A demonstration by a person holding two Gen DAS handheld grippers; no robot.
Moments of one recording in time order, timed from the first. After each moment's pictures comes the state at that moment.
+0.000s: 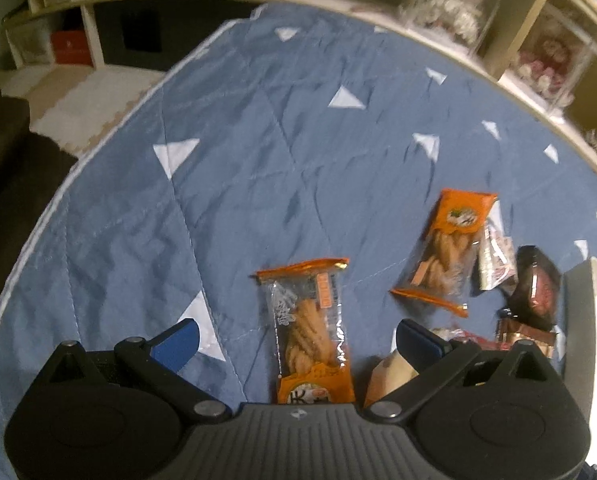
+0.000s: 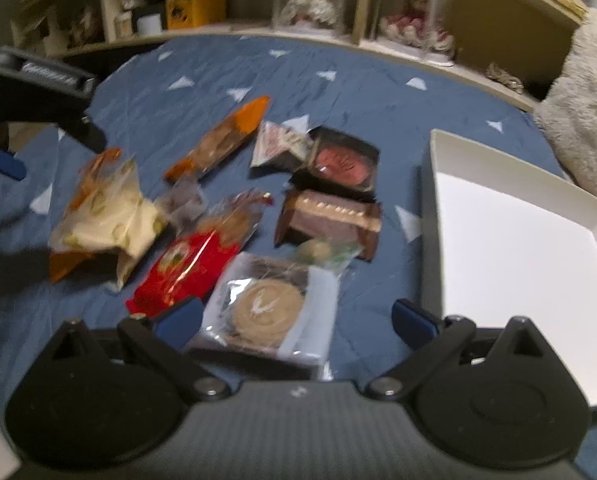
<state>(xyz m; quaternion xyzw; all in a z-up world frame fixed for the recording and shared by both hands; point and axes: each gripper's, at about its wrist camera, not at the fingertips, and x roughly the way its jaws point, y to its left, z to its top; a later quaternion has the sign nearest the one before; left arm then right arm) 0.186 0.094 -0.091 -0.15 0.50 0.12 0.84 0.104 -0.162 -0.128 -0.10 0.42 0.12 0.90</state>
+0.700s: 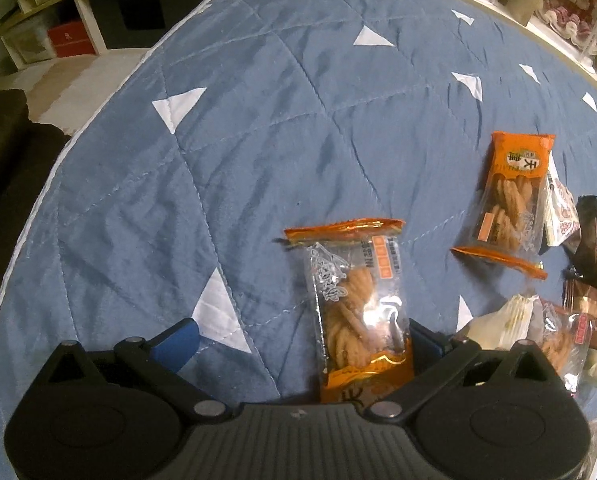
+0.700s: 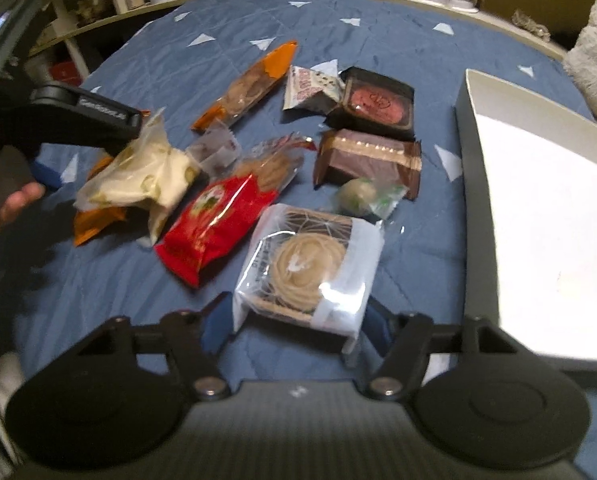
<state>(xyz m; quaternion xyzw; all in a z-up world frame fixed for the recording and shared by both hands) 0.196 0.108 -0.136 -0.11 0.55 0.14 0.82 0.097 -0.163 -0.140 -0.06 0.49 0.16 0.86</state>
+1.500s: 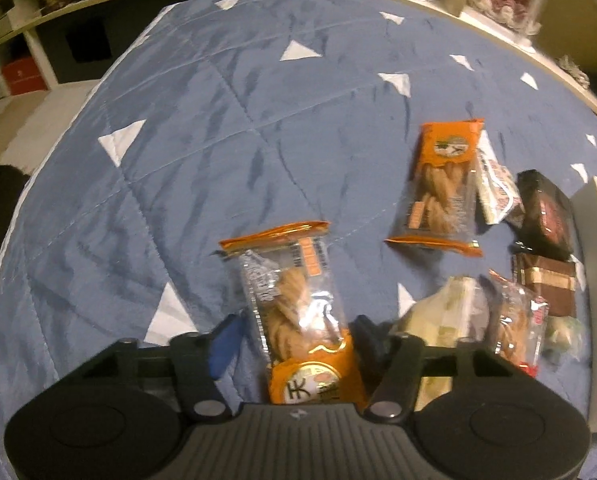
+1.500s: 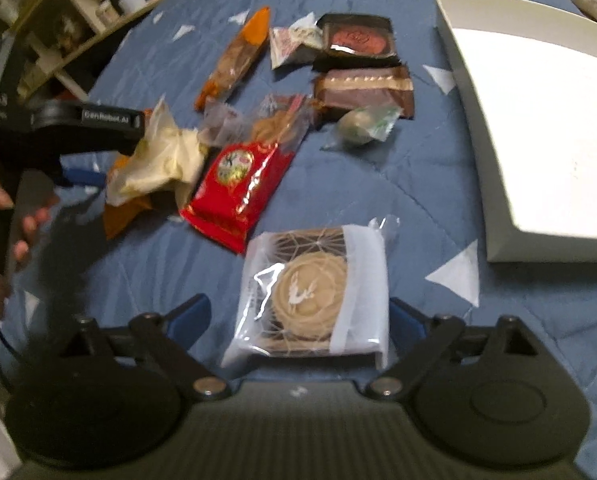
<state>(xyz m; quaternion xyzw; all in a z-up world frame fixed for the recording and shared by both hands) 0.191 0.079 -0.119 -0.08 0.53 0.06 0.84 0.094 -0.175 -0.151 0.05 0.55 0.15 0.82</state>
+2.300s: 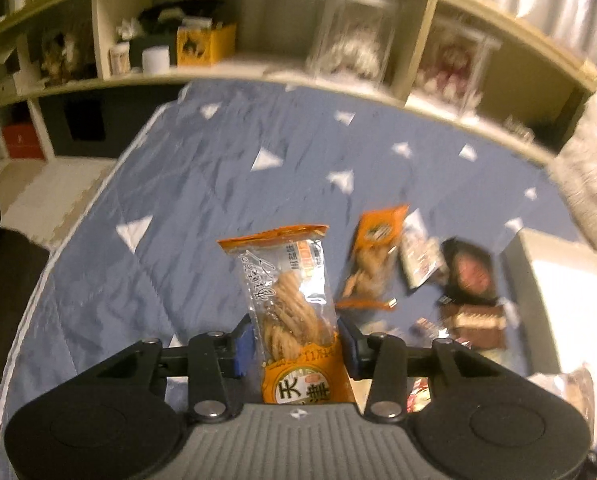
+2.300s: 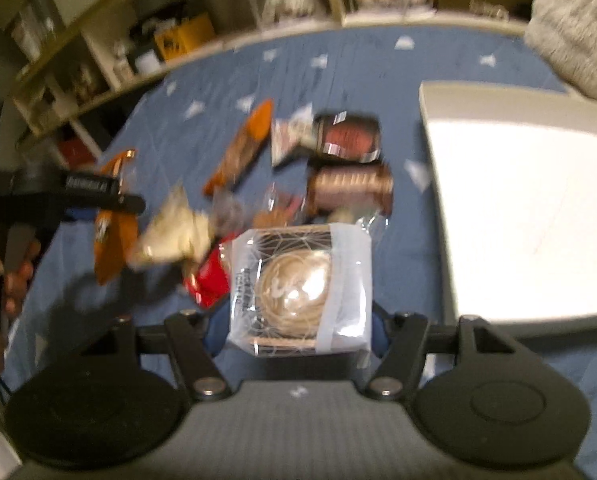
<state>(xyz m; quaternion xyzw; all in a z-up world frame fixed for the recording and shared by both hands) 0.146 0.063 -0.048 -0.08 0.41 0.03 0.91 0.091 -0.206 -0.101 0.06 0.43 0.15 0.89</state>
